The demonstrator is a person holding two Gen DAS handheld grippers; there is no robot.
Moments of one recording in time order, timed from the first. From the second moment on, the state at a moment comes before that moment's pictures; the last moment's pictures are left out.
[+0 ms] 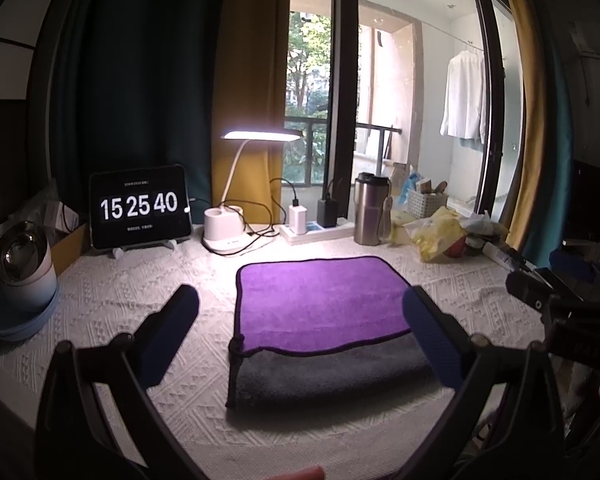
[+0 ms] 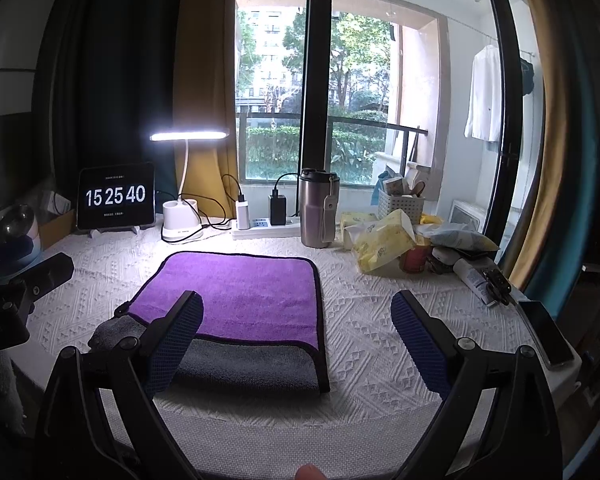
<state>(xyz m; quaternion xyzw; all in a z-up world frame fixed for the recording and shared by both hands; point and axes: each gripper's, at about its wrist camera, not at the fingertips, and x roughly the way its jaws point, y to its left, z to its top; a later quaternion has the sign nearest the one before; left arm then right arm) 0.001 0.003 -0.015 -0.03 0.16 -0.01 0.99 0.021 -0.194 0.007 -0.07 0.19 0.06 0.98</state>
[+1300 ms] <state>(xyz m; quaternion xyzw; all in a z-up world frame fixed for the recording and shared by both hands) 0.022 0.006 -0.026 -0.02 0.20 -0.01 0.98 0.041 -0.204 -0.006 -0.05 0.23 0.06 0.97</state>
